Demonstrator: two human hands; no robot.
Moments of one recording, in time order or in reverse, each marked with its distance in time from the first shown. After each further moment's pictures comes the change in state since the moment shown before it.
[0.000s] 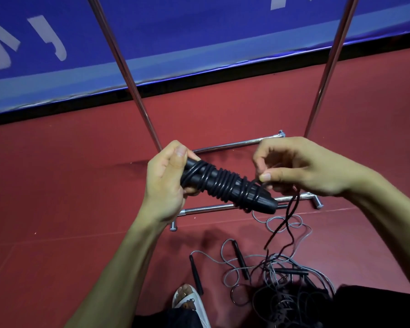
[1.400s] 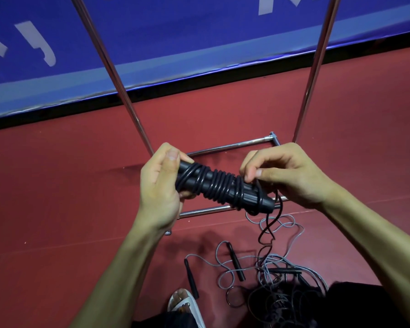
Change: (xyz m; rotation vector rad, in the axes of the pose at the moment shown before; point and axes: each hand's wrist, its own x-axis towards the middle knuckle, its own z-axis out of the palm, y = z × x) left_hand -0.006 0.007 0.016 -0.037 0.064 0.040; right_hand -0.001 0.022 0.017 0.283 0.244 -0.132
